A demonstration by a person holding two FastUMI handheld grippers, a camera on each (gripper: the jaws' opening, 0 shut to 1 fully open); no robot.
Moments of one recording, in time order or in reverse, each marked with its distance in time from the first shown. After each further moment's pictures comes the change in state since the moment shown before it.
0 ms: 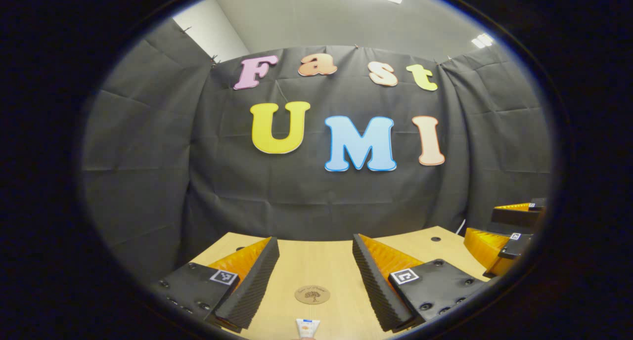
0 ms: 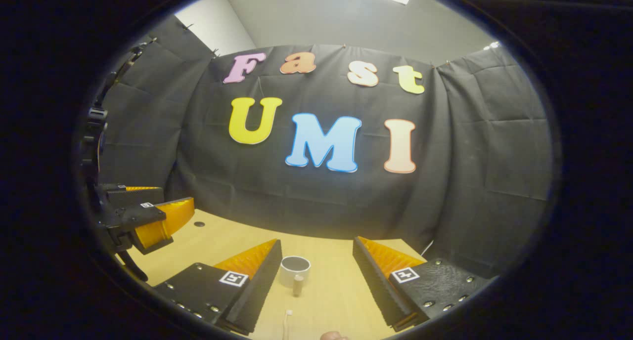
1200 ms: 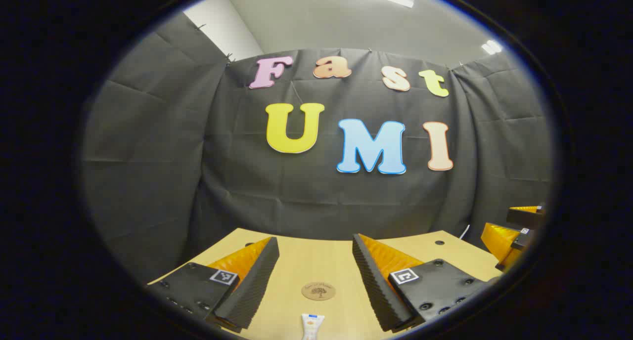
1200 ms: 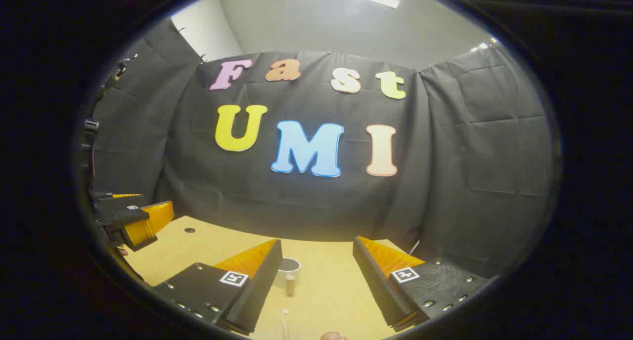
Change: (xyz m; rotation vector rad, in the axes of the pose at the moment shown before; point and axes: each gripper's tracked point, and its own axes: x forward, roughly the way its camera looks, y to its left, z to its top) left arm -0.028 0.025 0.009 -0.046 -0.045 0.075; right arm -0.026 -0.014 0.013 0.014 -0.069 -0.108
